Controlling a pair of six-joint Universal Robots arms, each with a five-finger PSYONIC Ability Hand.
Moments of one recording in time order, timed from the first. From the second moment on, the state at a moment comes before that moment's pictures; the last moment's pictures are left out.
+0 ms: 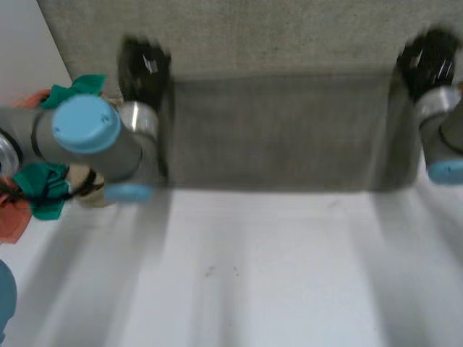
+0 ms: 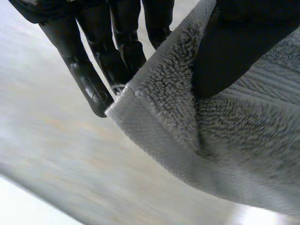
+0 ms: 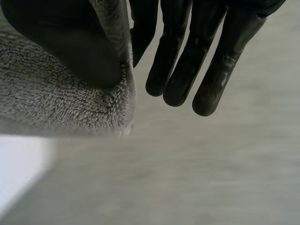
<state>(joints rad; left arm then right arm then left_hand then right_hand) 4.24 -2.32 -0.99 3.77 -1.71 4.01 1.71 -0.83 0.94 -0.47 1.48 1.96 1.12 1.20 1.20 1.20 0.96 1.00 1.18 1.18 1.19 1.00</state>
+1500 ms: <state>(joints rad) 4.17 -2.32 -1.37 3.69 -1.80 4.00 1.70 -0.79 1.21 -0.31 1.47 1.96 1.12 1.20 1.20 1.20 0.96 1.00 1.18 1.18 1.19 1.01</state>
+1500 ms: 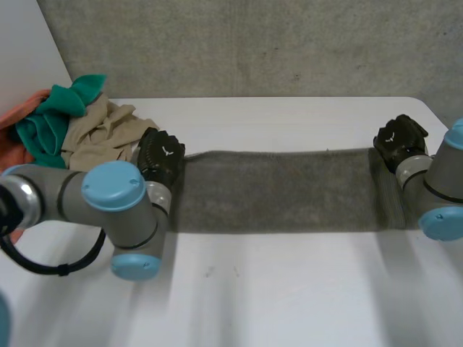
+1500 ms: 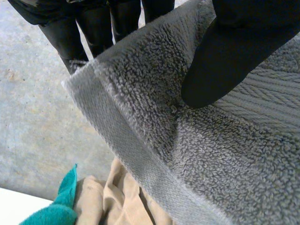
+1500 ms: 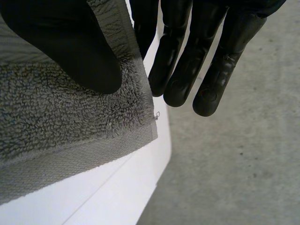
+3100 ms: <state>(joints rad) 4.13 -1.99 -1.73 3.93 -1.80 3.89 1.52 -1.05 1.34 -0.24 1.19 2.20 0.19 0.21 0.21 0.20 0.05 0.98 1.18 1.19 1.19 0.98</state>
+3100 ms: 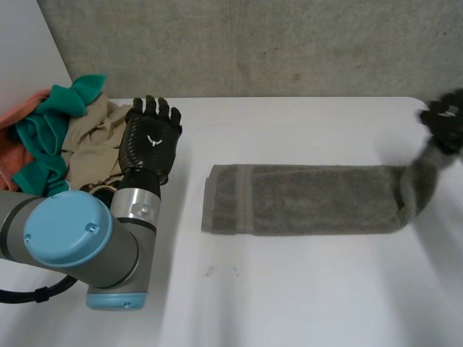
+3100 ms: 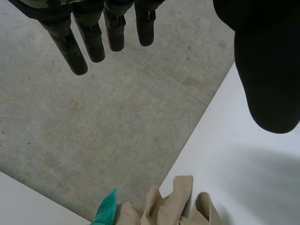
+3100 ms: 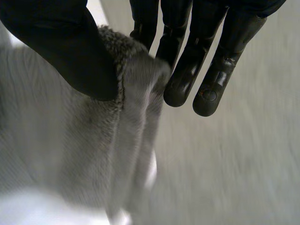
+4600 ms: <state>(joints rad) 4.04 -2.42 -1.17 3.51 -1.90 3.63 1.80 -1.00 1.62 -0.23 1.37 2.51 0.19 0.22 0.21 0.21 0.05 0.90 1.16 1.16 1.16 0.94</state>
